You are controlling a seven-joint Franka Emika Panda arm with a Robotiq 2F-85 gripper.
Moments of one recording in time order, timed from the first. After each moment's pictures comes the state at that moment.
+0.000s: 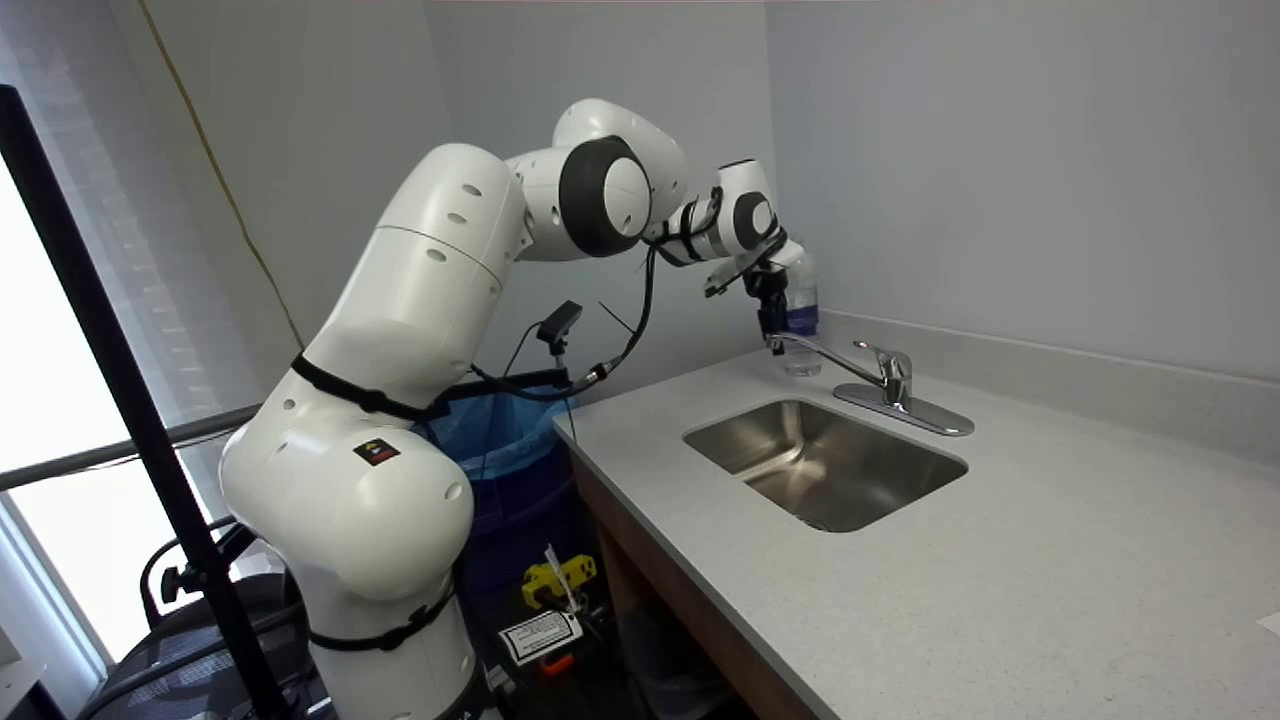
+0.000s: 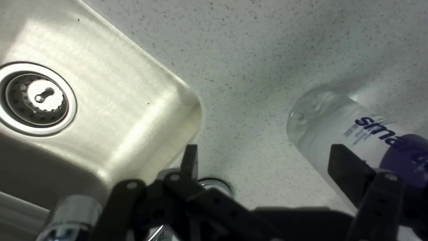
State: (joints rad) arm 0.41 0.75 0.03 -1.21 -0.14 2.18 1.39
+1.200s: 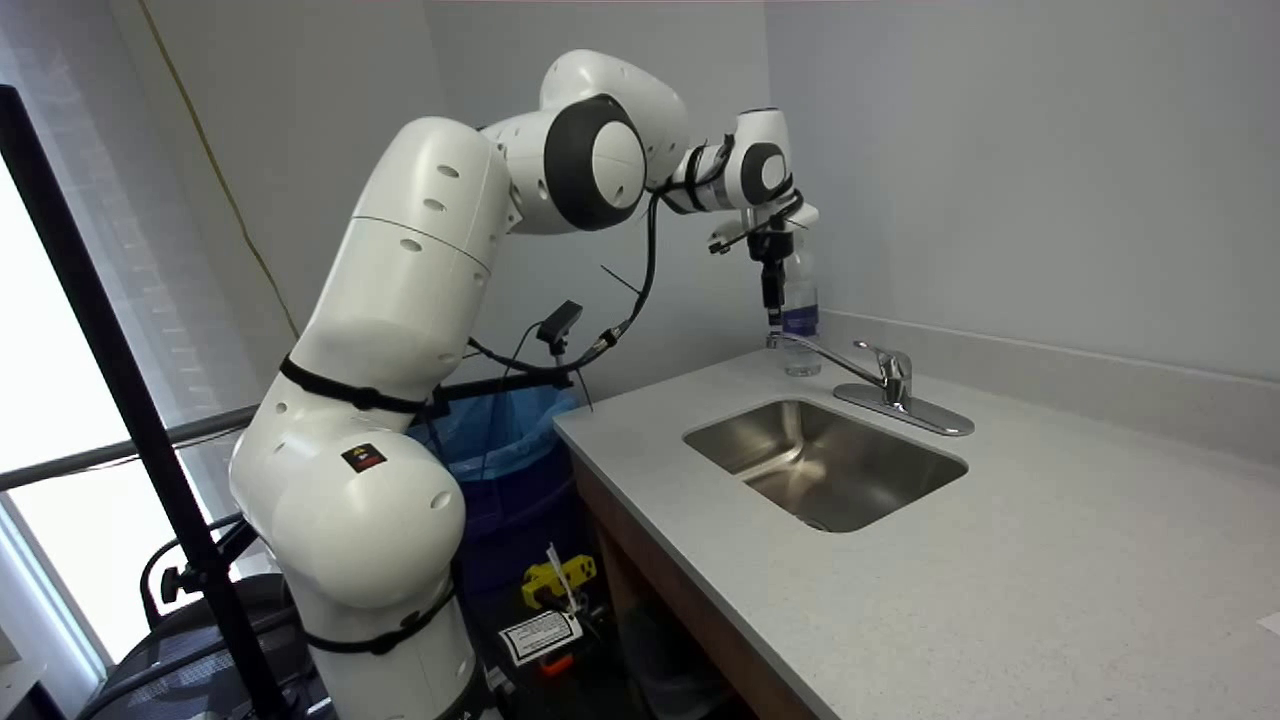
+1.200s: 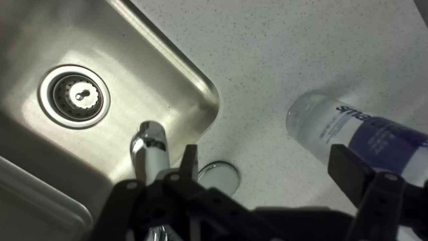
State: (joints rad) arm 0.32 0.64 0.08 -1.21 -0.01 2.02 1.22
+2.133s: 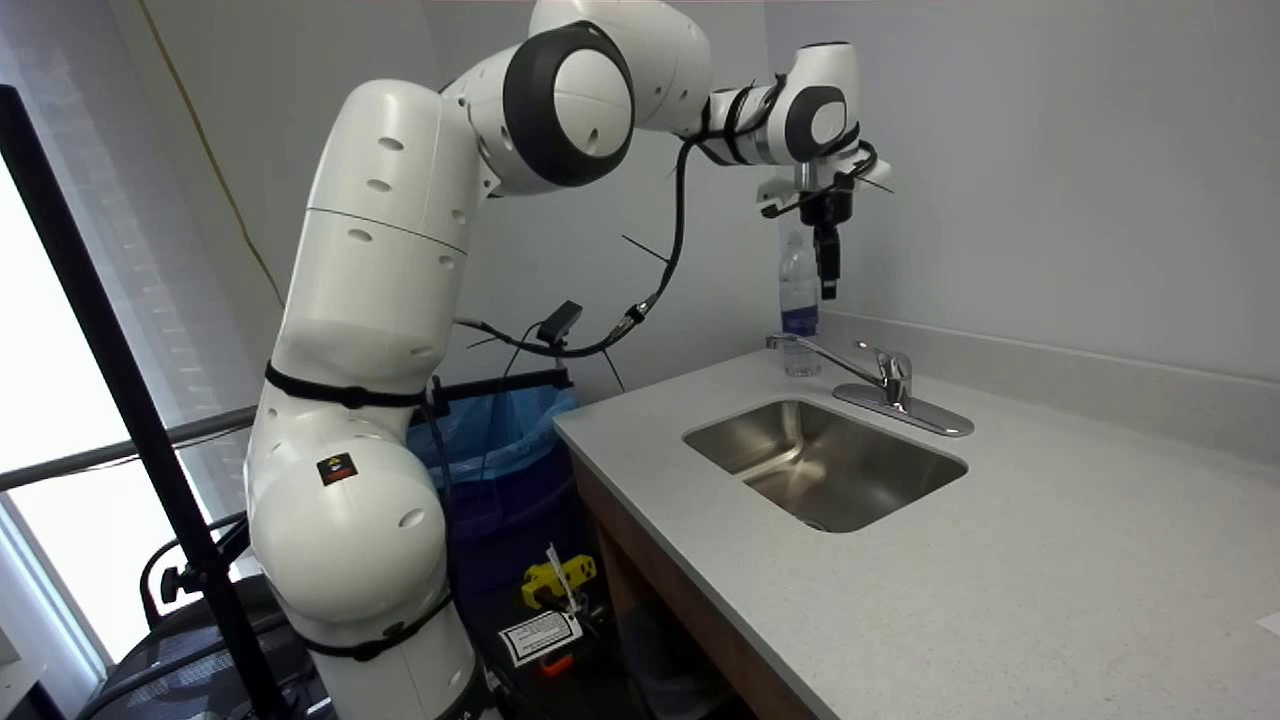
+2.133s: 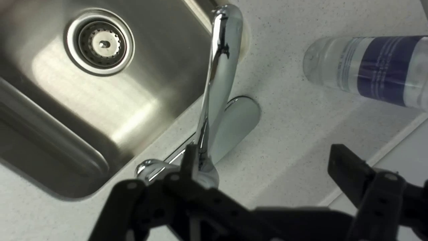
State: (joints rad) arm 0.15 0.48 0.07 -1.33 0.10 2.01 0.94
